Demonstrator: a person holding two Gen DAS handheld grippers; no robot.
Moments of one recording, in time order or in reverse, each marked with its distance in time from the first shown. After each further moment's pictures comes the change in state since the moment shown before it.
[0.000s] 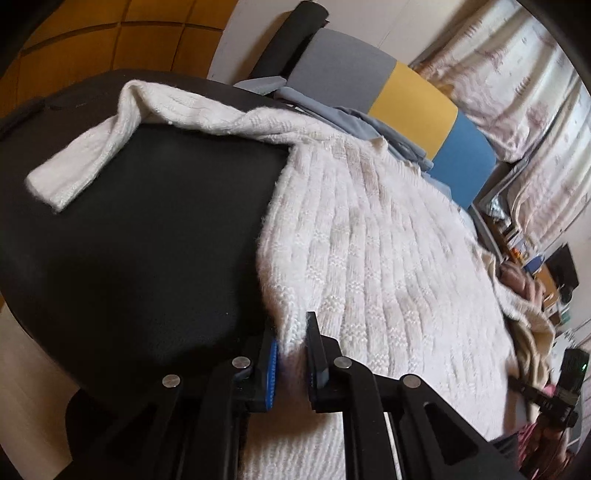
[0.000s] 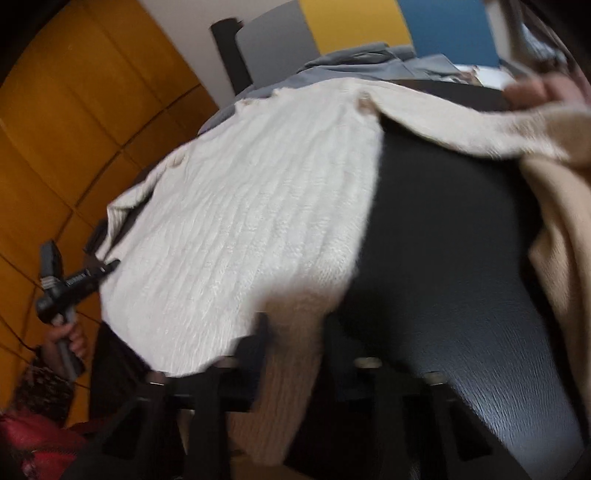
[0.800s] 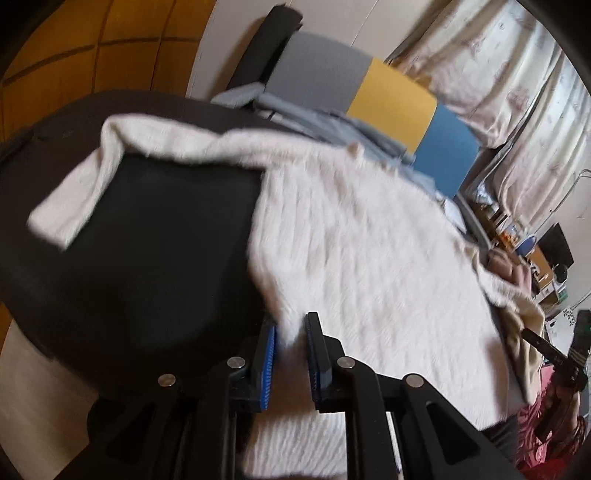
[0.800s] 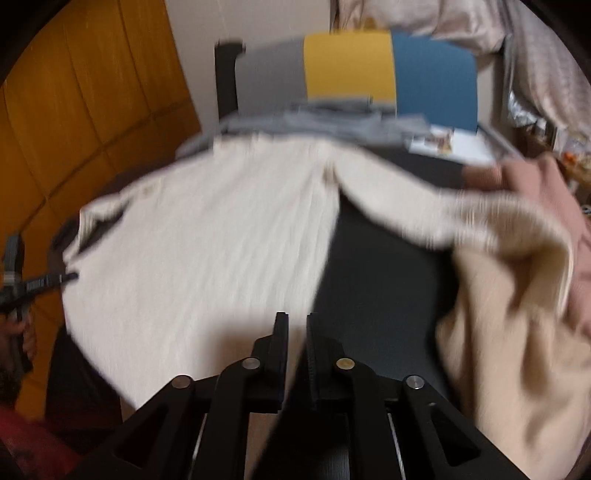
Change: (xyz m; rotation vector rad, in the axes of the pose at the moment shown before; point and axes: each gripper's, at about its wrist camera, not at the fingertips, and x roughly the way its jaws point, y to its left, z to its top) left arm -0.019 -0.021 0.033 0.068 -0.024 -0.033; right arm -0.035 -0.002 0.039 -0.086 -0.152 -0.142
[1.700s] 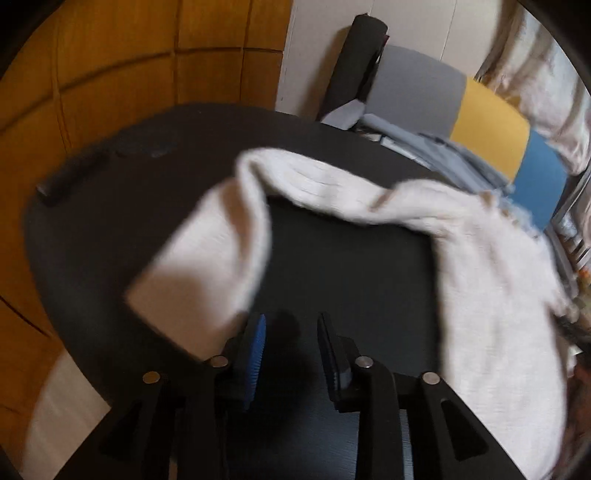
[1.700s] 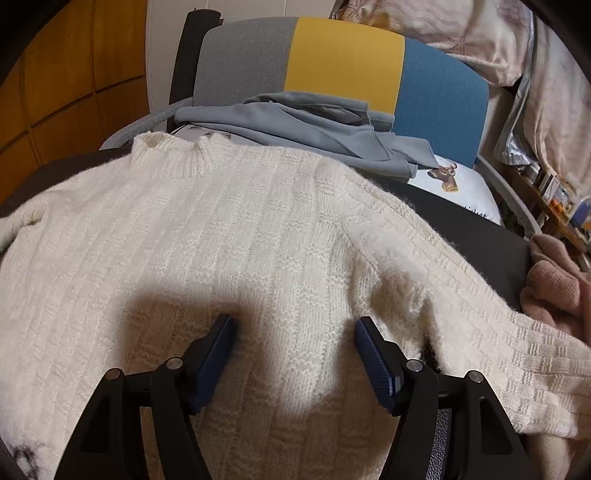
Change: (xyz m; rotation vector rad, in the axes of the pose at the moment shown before) left arm 0.027 0.108 0.068 -0.041 -0.001 0.382; right arm 0.191 0.056 0.097 -0.092 0.034 -0.296
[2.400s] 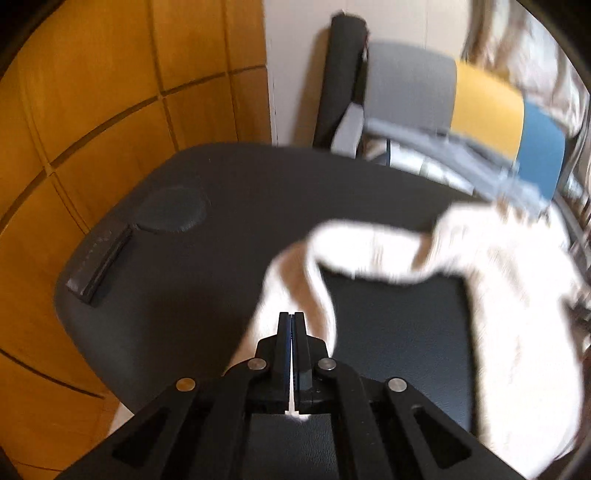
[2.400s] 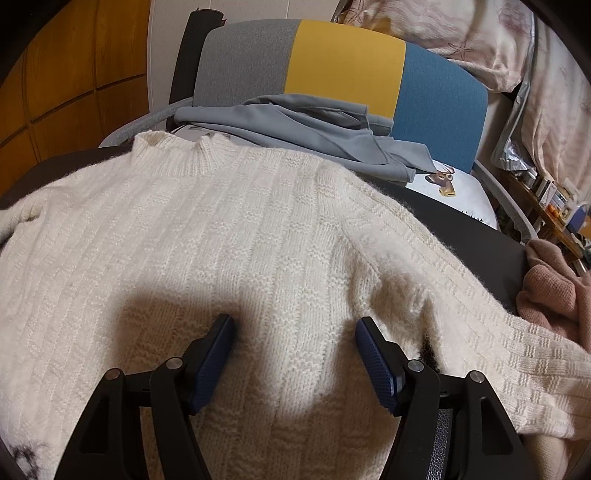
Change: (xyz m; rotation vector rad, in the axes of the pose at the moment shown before) left arm -0.048 0.048 0.094 0.119 -0.032 -0.002; right arm 0.003 0.004 0.002 -0.008 -0.006 -0.012
